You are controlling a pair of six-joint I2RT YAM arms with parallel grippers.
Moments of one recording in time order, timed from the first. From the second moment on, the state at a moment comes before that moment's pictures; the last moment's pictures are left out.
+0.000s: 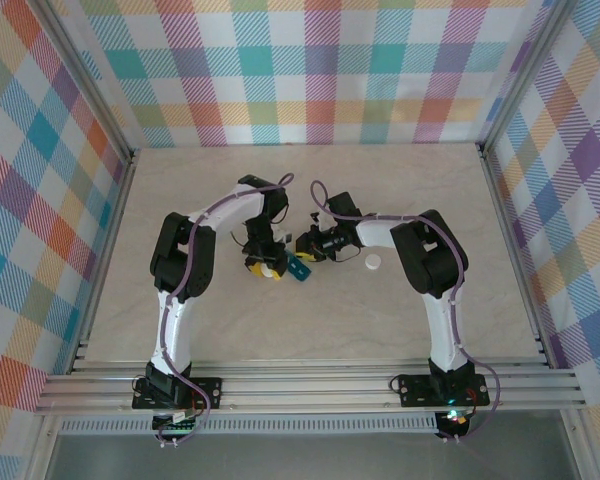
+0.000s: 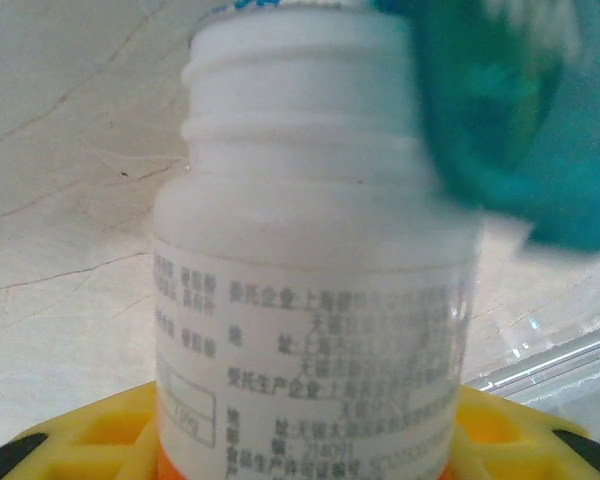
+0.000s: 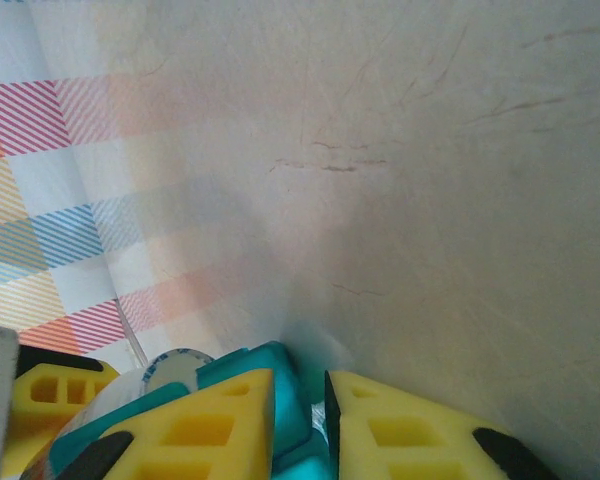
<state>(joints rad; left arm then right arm) -0.49 2.15 1.74 -1.44 0.28 -0.06 0.52 2.15 1.30 -0.12 -0.81 0.75</state>
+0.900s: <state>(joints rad) -0.49 2.16 1.83 -1.47 0.27 -0.06 0.45 1.96 1.17 -0.24 -0.73 0.64</state>
